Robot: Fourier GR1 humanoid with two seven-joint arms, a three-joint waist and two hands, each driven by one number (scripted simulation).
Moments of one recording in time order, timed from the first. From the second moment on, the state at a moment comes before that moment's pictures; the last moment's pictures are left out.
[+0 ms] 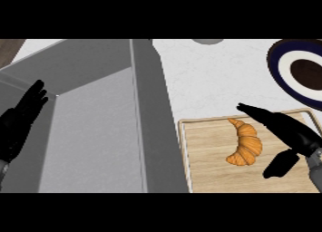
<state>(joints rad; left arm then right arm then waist) -0.18 0.86 -0.46 -1.55 0.63 0.43 0.04 -0.23 -0.69 0.38 -1.48 0.31 0.31 0.01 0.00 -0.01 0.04</state>
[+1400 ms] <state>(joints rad) -0.21 0.89 -0.52 -1.51 0.68 0.45 -0.02 -0.31 -0.59 0.44 -1.39 0.50 0.32 -0.05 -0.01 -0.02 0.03</state>
